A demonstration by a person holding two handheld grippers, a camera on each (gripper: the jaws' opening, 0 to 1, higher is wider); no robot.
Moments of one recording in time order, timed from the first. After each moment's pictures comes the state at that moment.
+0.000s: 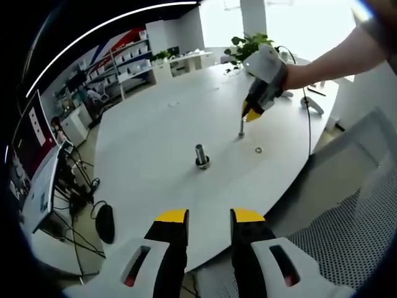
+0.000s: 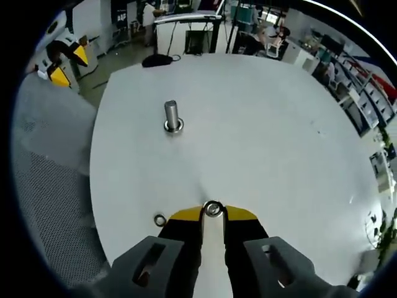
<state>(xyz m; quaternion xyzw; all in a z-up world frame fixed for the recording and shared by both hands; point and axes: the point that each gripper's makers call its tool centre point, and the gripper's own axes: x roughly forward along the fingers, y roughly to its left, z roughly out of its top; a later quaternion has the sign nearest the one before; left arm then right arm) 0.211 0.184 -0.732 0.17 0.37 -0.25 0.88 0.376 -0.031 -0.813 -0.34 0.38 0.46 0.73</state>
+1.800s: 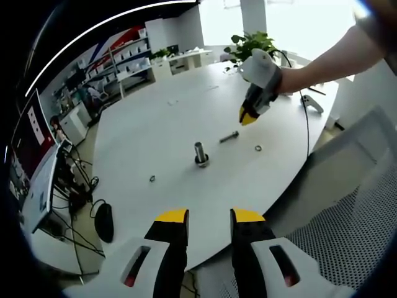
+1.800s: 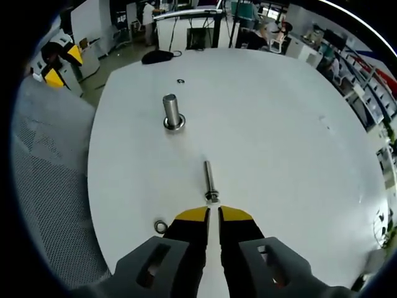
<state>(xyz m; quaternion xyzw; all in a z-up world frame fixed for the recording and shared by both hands) 0.210 0.184 -0.734 0.17 0.37 -0.25 0.88 0.376 -0.022 -0.832 -0.33 0.39 0.47 0.72</state>
